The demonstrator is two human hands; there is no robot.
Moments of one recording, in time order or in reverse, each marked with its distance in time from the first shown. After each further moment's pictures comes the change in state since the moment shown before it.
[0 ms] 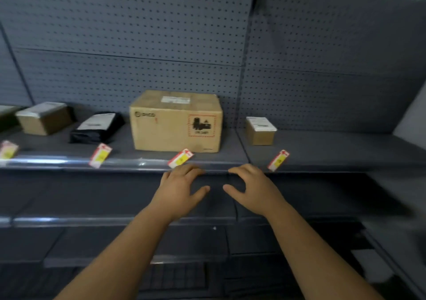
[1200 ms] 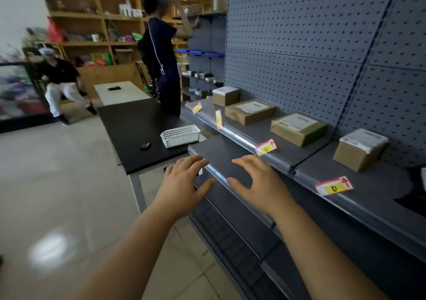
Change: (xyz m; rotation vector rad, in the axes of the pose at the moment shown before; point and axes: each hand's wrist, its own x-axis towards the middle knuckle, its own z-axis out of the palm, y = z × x) left_hand -0.330 -0.489 -0.371 0.484 0.359 -0.790; right_hand 0.230 -0.674 0.314 0.461 -0.257 -0.816
